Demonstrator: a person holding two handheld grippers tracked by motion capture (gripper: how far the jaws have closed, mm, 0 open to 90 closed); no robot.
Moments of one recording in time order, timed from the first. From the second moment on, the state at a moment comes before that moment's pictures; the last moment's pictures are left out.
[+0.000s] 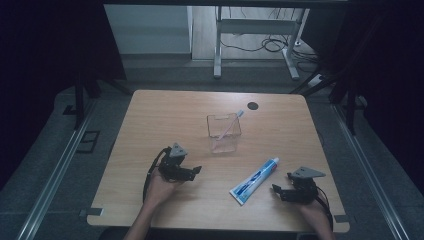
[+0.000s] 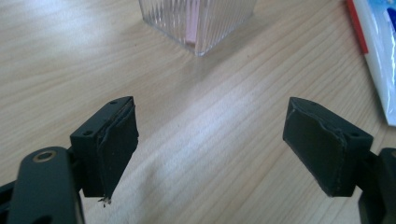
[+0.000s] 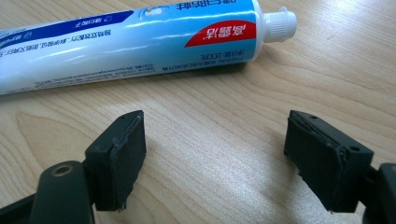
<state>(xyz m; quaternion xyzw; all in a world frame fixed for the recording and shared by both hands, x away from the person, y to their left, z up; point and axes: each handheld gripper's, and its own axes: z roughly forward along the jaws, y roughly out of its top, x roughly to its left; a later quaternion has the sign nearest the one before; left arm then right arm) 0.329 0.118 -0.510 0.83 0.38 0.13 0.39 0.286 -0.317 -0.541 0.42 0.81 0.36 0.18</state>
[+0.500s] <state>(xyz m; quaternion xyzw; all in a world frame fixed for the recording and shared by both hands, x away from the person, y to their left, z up) 0.319 0.119 -0.533 0.85 0.37 0.13 0.35 0.287 -0.317 -0.541 0.42 0.81 0.36 0.18</state>
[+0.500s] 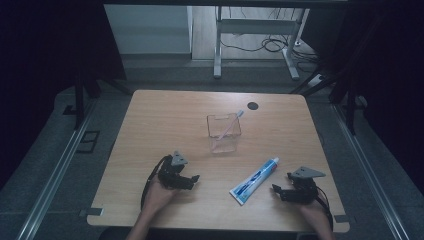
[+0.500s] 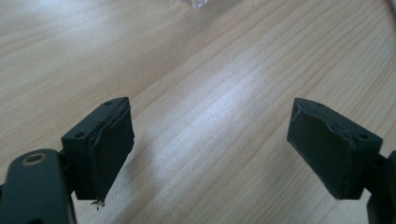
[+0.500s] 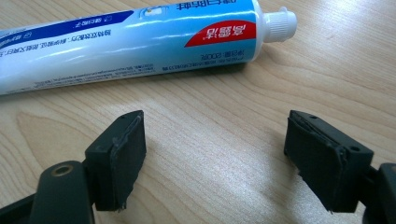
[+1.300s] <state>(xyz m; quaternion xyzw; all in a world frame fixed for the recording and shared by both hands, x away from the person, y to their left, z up) 0.317 0.121 -0.544 0.85 0.38 0.14 0.34 0.286 -0.320 -0.536 0.43 0.81 0.36 0.16</state>
